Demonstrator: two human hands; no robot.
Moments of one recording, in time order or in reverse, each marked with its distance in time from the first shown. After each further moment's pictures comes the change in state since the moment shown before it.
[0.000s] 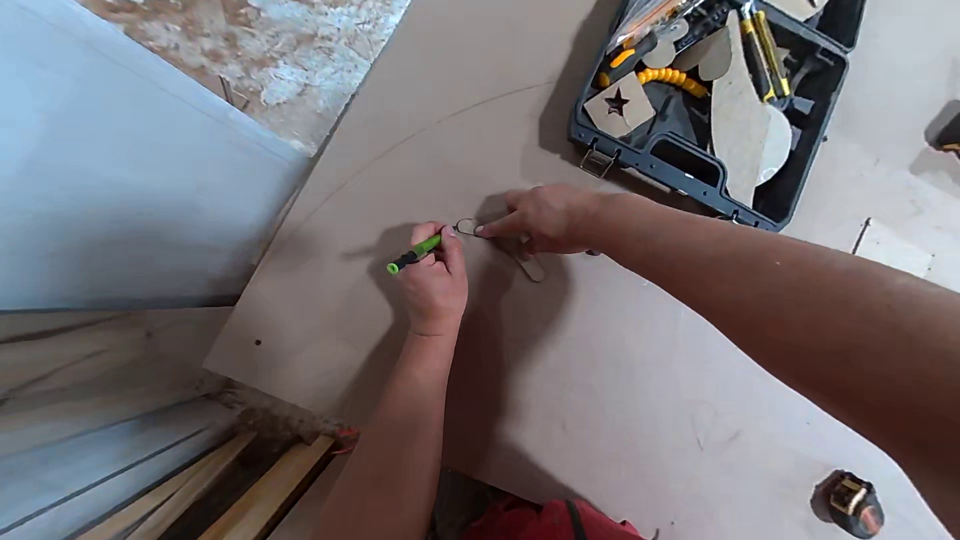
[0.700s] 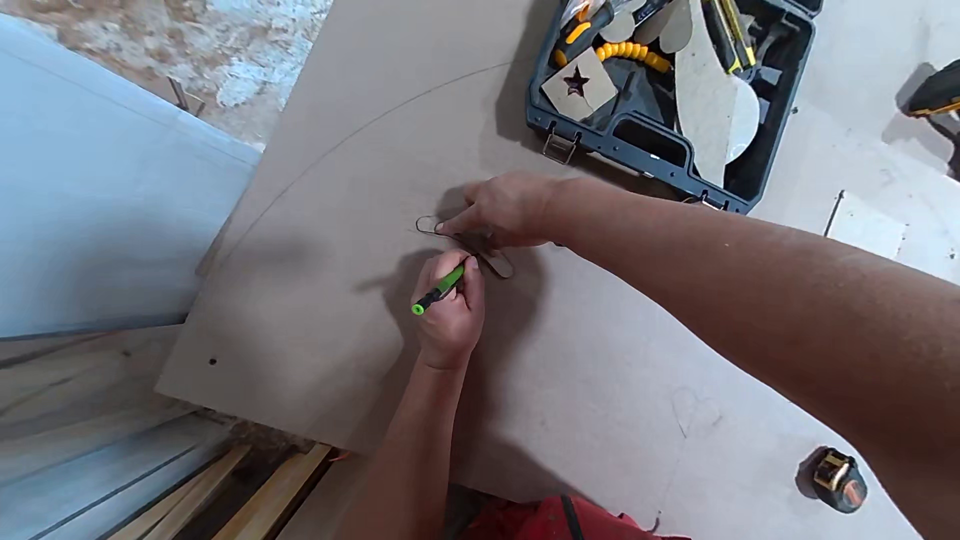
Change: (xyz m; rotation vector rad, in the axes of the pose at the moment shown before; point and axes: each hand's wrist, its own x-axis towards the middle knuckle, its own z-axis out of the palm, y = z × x) left_hand -0.047 0.034 0.020 -0.071 -0.071 0.159; right_hand -0.002 -0.001 -0.003 -0.003 -0.014 0.004
